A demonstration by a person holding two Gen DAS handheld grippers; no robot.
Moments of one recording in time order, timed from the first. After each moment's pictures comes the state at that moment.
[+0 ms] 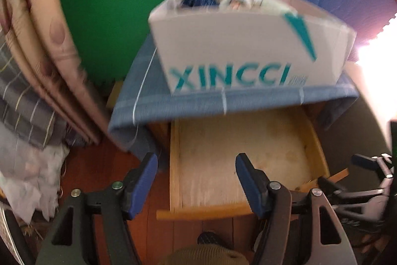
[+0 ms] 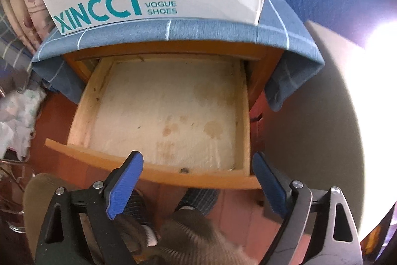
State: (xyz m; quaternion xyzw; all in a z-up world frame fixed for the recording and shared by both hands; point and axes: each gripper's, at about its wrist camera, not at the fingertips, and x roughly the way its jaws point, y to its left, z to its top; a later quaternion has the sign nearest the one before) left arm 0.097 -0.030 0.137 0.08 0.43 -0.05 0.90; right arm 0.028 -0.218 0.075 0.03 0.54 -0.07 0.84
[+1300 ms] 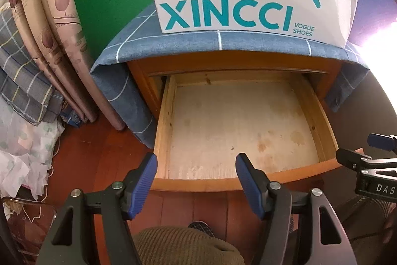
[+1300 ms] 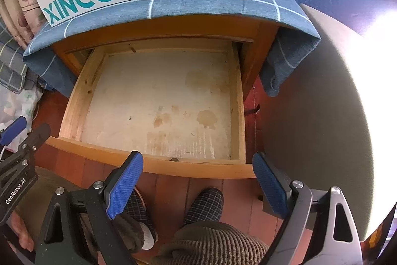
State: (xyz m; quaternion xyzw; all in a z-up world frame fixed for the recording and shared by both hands) left arm 0.067 -0.035 0.064 0.06 0.44 -0.03 0.90; right arm 0.024 -0.229 0.054 0.04 0.55 -0.08 0.83
